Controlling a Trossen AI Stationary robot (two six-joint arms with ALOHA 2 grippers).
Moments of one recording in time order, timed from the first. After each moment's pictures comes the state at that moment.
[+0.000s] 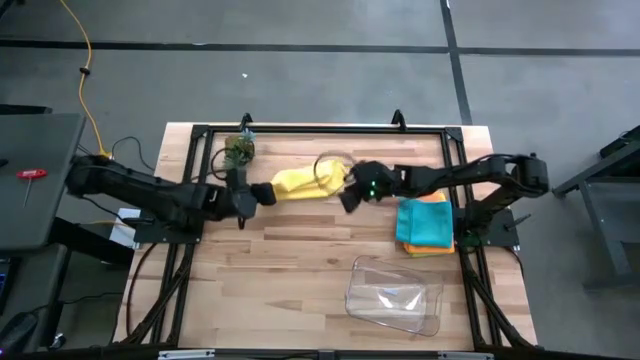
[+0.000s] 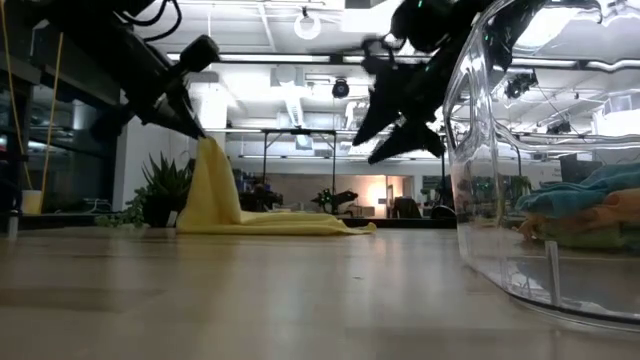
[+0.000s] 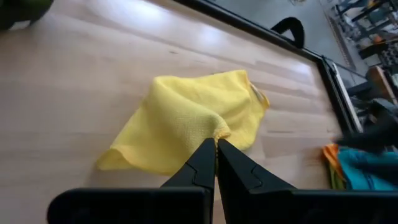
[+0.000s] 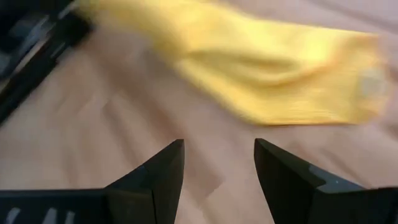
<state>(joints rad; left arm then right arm) 0.00 1.08 0.58 -0.38 -0.74 -1.47 -0.15 1.51 0.87 -0.06 0.06 0.65</state>
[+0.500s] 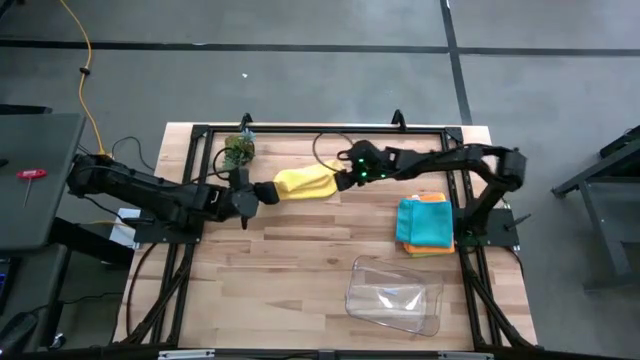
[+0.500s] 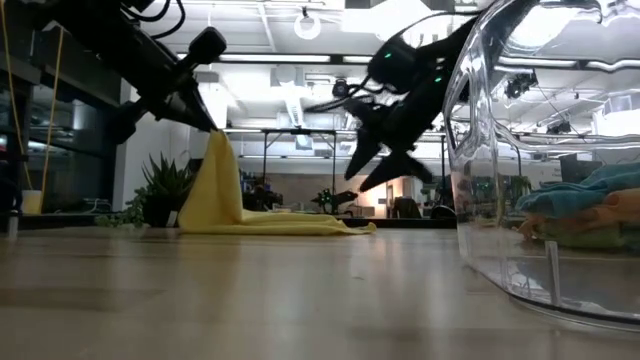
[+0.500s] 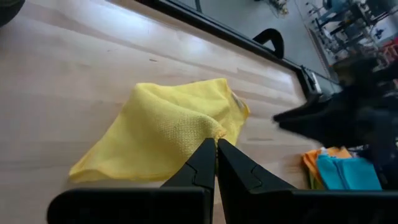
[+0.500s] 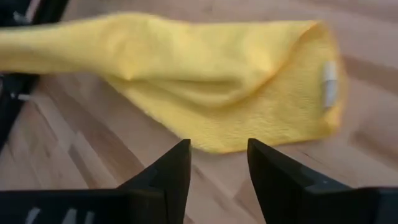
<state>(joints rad) -0.01 1.10 0.58 -0.27 -0.78 -1.44 -0.35 1.68 0.96 -0.08 -0.09 0.76</state>
